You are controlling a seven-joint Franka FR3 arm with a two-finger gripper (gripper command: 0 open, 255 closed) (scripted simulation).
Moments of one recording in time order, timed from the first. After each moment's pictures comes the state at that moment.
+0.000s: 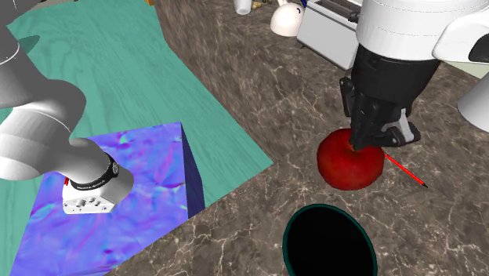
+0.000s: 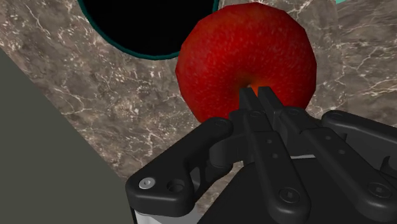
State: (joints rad) arm -0.26 0.18 -0.18 -1.44 0.05 1.78 -0.47
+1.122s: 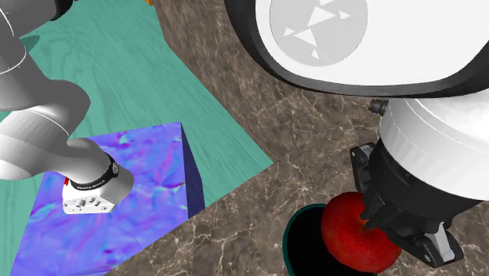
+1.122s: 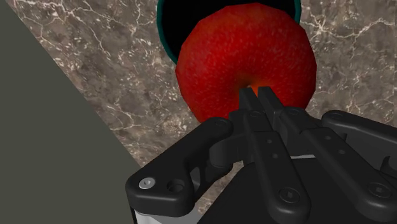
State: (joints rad) arm -0.39 0.25 -0.25 -1.37 0.11 1.76 -0.67
